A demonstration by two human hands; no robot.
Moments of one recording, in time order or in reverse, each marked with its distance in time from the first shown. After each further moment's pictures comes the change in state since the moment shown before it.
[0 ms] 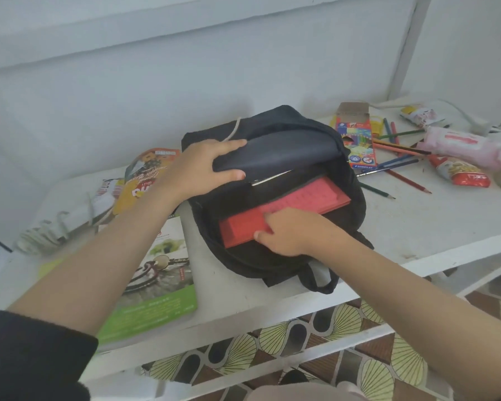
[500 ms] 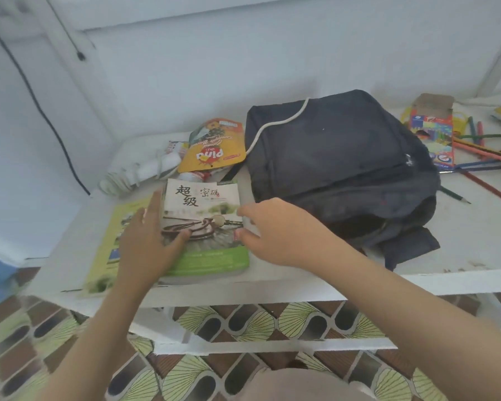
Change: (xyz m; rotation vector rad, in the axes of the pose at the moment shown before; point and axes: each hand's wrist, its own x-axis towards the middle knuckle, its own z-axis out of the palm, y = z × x) left_hand -0.230 -0.053 0.016 0.092 0.275 -0.755; right_hand -0.020 -0.102 0.014 0.143 0.251 -0.422
